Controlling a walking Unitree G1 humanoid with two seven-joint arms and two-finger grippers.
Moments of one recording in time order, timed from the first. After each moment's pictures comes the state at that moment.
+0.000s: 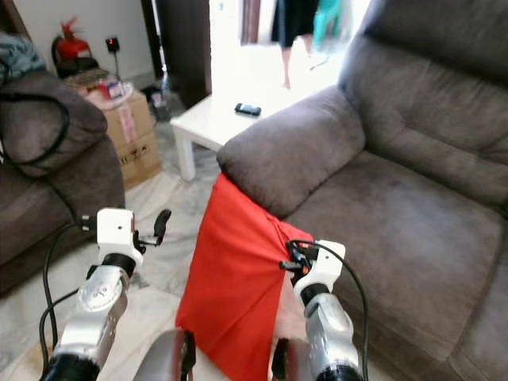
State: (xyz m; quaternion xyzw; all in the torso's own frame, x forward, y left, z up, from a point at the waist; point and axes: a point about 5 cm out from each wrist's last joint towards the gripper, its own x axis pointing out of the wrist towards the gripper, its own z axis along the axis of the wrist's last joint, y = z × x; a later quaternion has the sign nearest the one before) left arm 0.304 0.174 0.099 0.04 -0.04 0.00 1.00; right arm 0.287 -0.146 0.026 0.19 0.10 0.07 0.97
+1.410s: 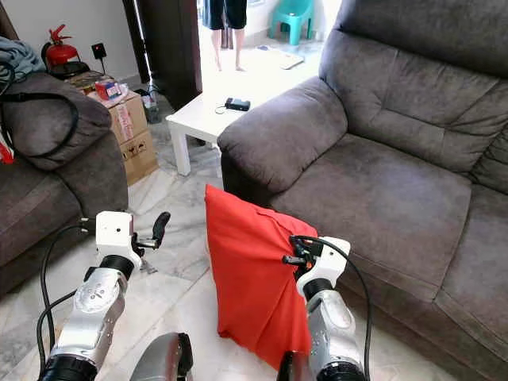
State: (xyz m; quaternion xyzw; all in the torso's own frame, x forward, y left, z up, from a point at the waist) left arm 0.301 0.173 0.094 0.04 -0.03 -0.01 1.00; right arm 0.290 -0.151 0.030 0.19 0.08 0.07 0.98
